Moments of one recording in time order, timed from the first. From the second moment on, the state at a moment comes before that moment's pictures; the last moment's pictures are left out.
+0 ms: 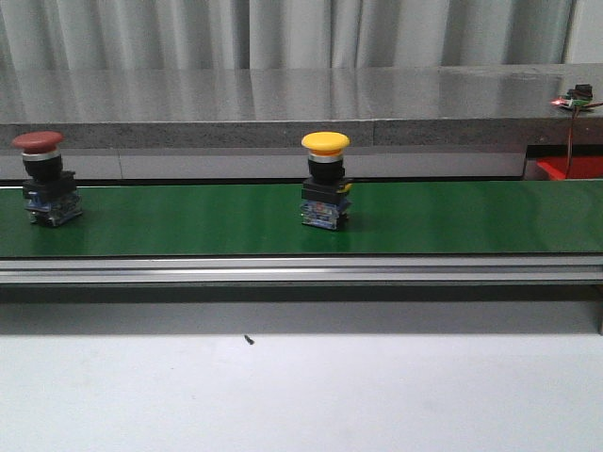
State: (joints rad) left arm -0.21 0.32 -0.55 0.00 0.80 -0.09; right arm 0.16 0.90 -0.86 0.01 0.65 0.03
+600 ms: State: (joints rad) left arm -0.21 0.32 -0.55 0.00 0.80 -0.09; right arm 0.43 1.43 -1.29 0.02 0.93 -0.03
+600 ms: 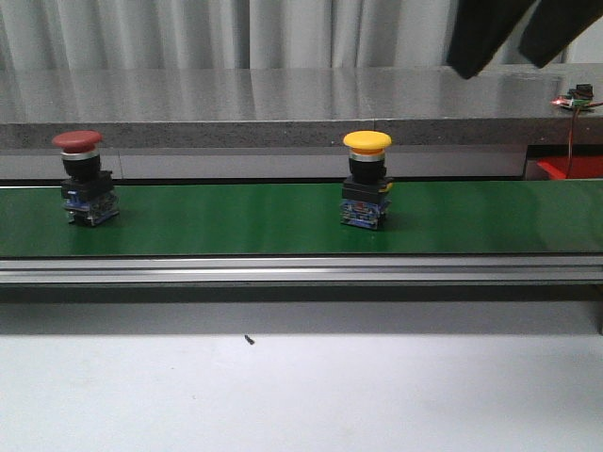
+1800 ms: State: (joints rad) left arm -0.21 0.32 -0.55 0.00 0.80 -0.09; right arm 0.43 1.77 -1.43 0.05 0.87 -0.13
